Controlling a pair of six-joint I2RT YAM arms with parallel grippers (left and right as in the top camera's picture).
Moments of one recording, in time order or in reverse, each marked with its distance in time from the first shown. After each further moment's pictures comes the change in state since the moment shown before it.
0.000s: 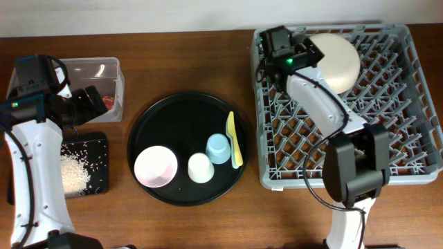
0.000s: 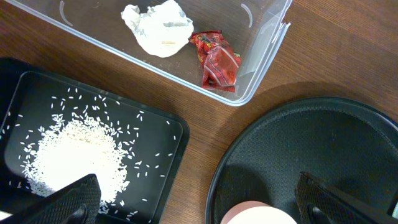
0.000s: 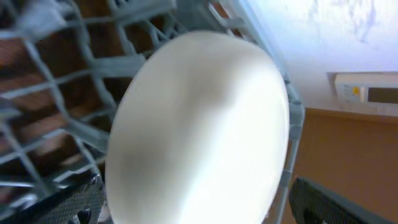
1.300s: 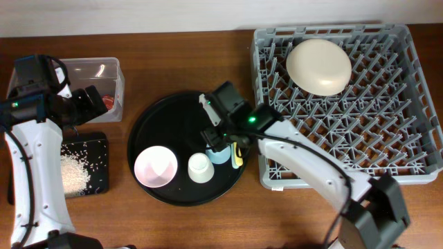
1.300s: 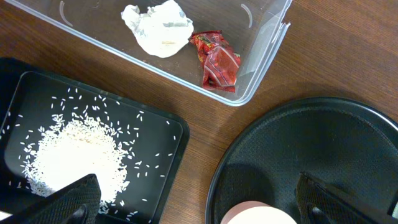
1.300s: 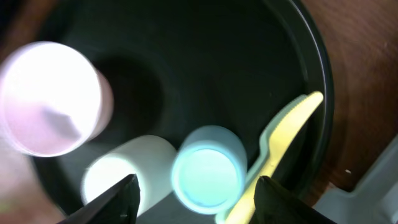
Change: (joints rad) left arm 0.000 0.000 0.000 0.000 0.000 0.000; right arm 0.401 -0.327 -0.313 -0.084 -0.772 0.600
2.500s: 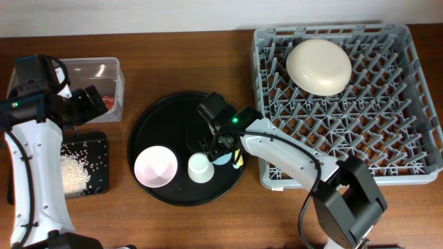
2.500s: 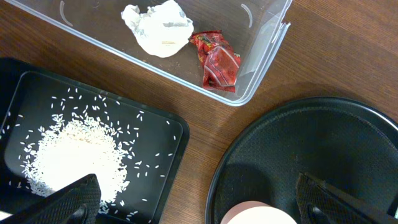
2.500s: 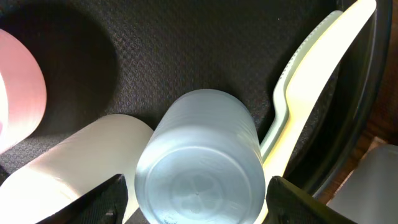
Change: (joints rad) left arm 0.000 0.000 0.000 0.000 0.000 0.000; right arm 0.018 0.132 -0.001 -0.074 0.013 0.163
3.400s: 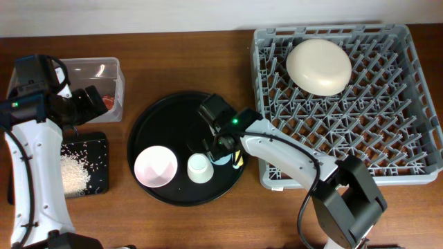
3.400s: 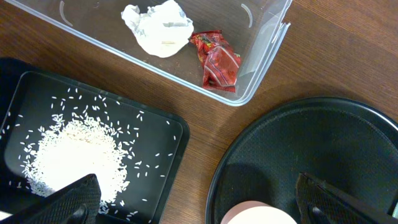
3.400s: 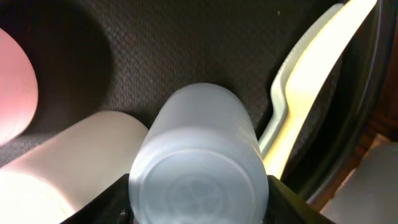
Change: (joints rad) left arm 0.000 0.000 0.000 0.000 0.000 0.000; right arm 0.000 0.002 -0.010 -0.002 0.002 0.000
